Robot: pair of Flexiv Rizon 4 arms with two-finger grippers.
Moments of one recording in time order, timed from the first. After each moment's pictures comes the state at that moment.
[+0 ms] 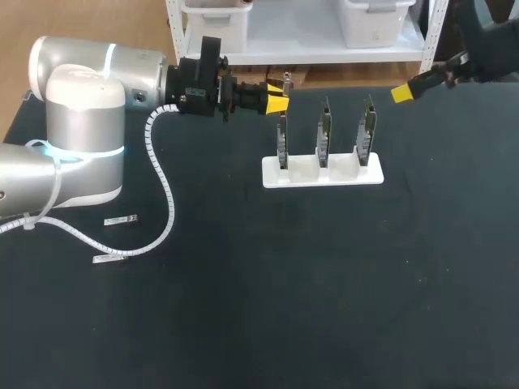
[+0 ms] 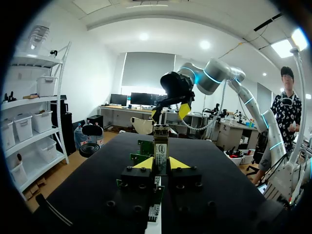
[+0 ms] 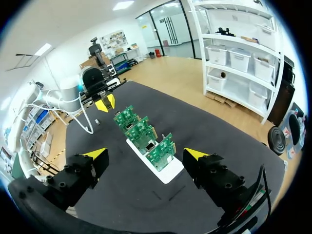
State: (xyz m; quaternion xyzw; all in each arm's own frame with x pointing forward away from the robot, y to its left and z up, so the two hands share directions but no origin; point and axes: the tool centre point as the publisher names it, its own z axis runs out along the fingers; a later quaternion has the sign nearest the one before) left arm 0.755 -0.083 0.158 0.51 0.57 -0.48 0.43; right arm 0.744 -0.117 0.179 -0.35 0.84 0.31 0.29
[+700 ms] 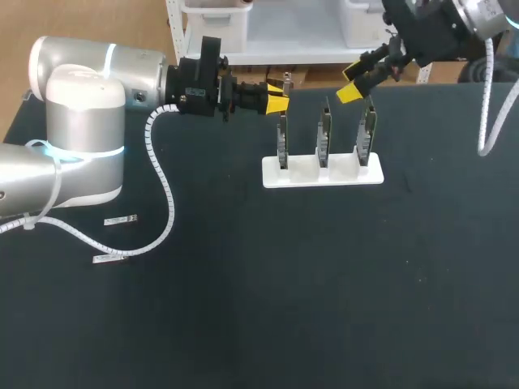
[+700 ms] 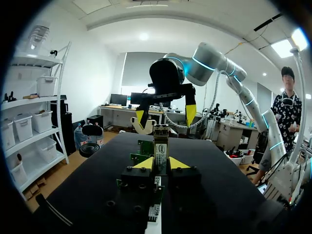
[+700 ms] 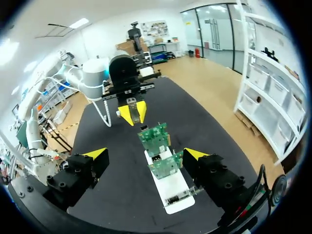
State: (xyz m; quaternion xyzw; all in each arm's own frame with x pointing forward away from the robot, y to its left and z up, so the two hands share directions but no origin) left arm 0.756 -0.083 0.158 0.51 0.57 -0.48 0.43; right arm 0.753 -0.021 0.183 -0.51 0.74 0.35 0.26
